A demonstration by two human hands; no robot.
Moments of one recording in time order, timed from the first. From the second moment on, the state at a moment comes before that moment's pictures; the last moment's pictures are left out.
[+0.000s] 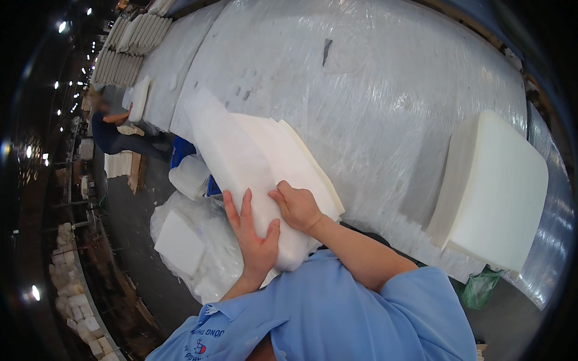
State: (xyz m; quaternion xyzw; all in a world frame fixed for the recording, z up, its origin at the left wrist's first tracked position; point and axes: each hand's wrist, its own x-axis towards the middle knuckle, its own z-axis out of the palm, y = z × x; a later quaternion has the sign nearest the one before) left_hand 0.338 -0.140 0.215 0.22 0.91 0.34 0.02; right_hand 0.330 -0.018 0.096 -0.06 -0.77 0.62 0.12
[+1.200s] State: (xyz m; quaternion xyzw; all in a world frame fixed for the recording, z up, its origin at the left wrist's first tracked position) left_hand 0.346 -0.151 0.209 0.23 0.90 0.38 -0.02; right_hand 0.390 -0.019 0.067 -0.17 -0.81 0.55 0.09
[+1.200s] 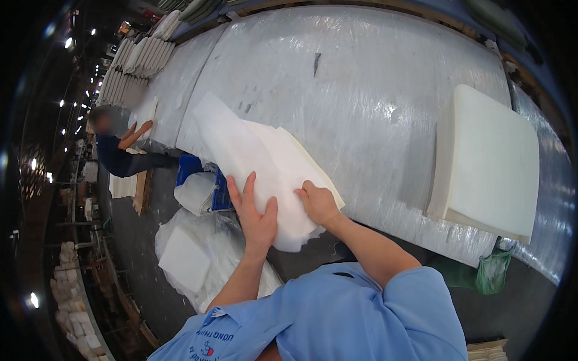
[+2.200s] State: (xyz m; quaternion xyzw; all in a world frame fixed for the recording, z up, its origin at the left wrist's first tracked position) left_hand 0.290 -0.192 0.202 0.15 0.88 0.46 0.03; right_hand 0.283 -0.019 0.151 -0.15 -0.75 0.64 0.05
